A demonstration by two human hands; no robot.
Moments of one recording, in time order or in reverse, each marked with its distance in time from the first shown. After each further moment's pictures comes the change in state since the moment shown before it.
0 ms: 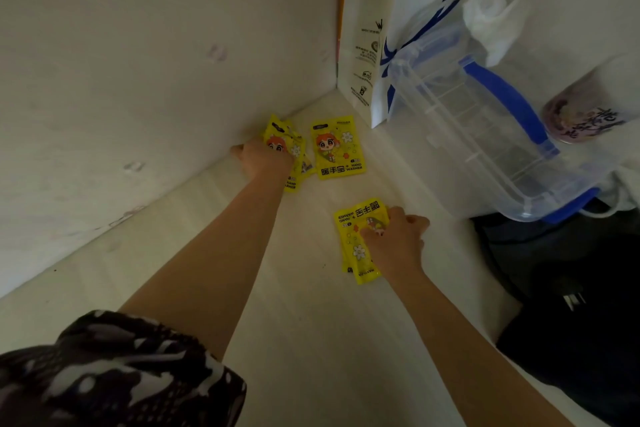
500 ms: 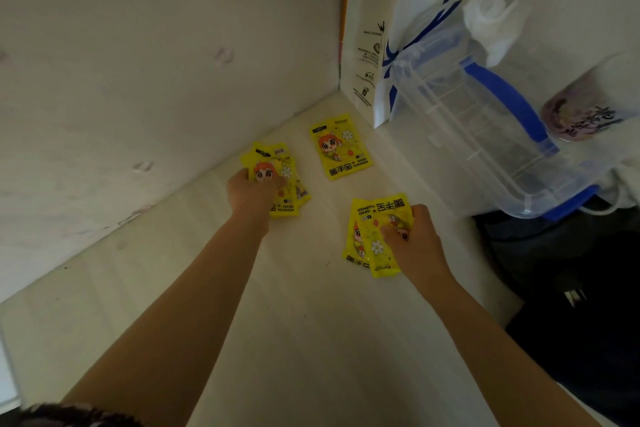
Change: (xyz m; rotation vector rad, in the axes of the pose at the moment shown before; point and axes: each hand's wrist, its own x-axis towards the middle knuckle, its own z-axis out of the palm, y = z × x) left_hand -0.035 -0.045 -0.029 -0.493 -0.113 -0.156; right_hand -0.007 0.020 -0.025 0.301 -0.047 -0.165
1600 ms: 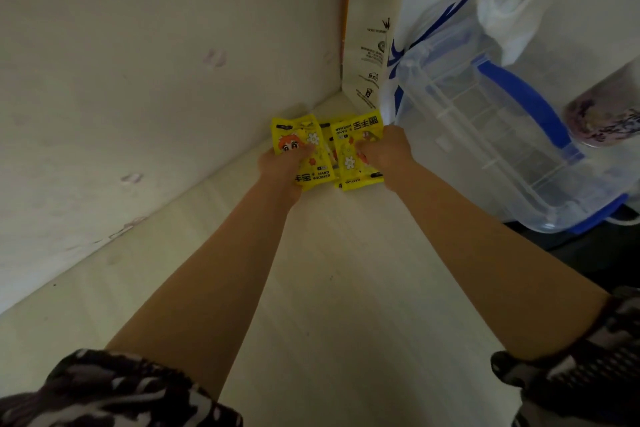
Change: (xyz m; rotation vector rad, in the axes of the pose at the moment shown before) left_hand 0.028 0.028 0.056 -0.354 -0.303 -0.156; right_hand 0.154 -0.075 0.040 0.066 0.002 0.027
